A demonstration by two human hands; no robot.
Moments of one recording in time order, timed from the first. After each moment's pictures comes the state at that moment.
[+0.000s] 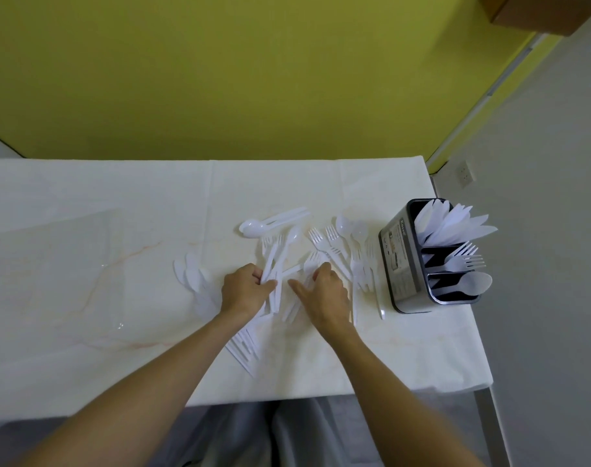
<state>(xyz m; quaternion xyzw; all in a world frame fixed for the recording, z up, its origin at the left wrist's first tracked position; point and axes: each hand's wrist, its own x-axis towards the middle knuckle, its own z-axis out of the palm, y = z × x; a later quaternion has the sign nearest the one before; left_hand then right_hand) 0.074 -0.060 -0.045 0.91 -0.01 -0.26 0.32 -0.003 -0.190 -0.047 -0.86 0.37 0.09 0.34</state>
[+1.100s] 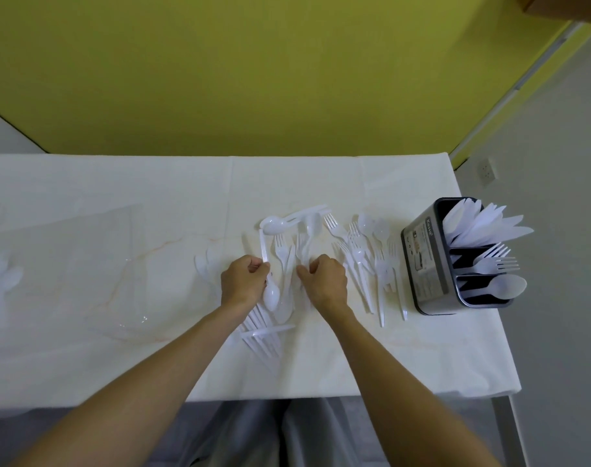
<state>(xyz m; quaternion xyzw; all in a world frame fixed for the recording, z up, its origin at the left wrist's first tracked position) 0.091 -0.034 -0.038 0.86 0.10 -0.24 0.44 0.036 -0.170 -0.051 -0.84 0.36 0.09 0.39</state>
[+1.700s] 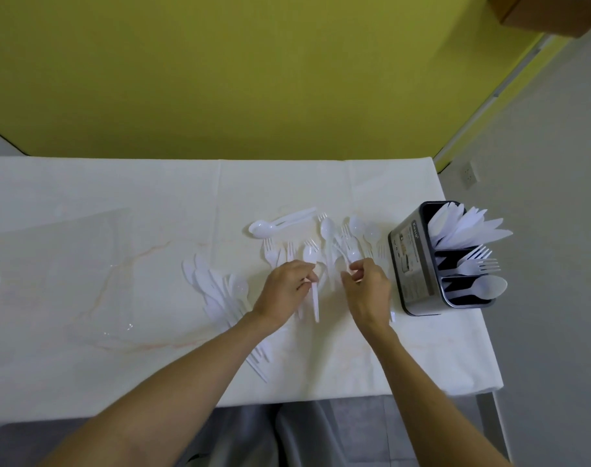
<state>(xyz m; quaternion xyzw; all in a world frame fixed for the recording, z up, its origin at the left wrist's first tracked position) 0.063 -0.084 -0.050 0.85 -0.31 -0.18 0.40 -0.017 -0.228 -0.033 -0.84 0.42 -0.04 0.34</state>
